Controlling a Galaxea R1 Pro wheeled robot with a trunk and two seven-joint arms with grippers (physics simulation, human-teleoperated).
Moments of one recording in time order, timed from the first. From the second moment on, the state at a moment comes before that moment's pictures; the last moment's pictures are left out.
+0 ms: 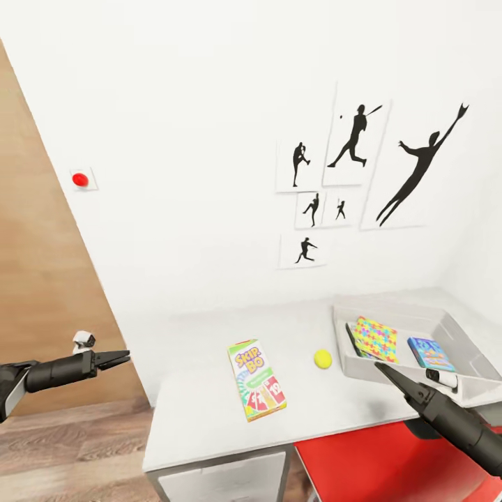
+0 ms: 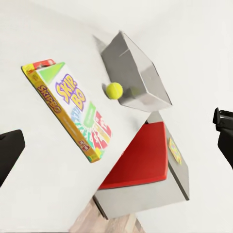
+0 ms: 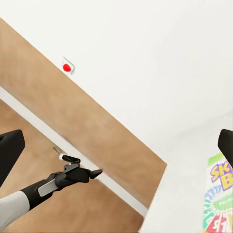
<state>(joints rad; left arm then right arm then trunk) -0.79 0.52 0.09 -0.40 0.16 0.57 -1.57 -0.05 -0.24 -0.41 -1.56 -0.83 0.70 1.03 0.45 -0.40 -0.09</state>
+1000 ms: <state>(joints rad) -0.79 0.52 0.09 -0.40 0.16 0.57 -1.57 -0.05 -0.24 -0.41 -1.56 -0.83 0.70 1.02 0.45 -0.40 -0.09</state>
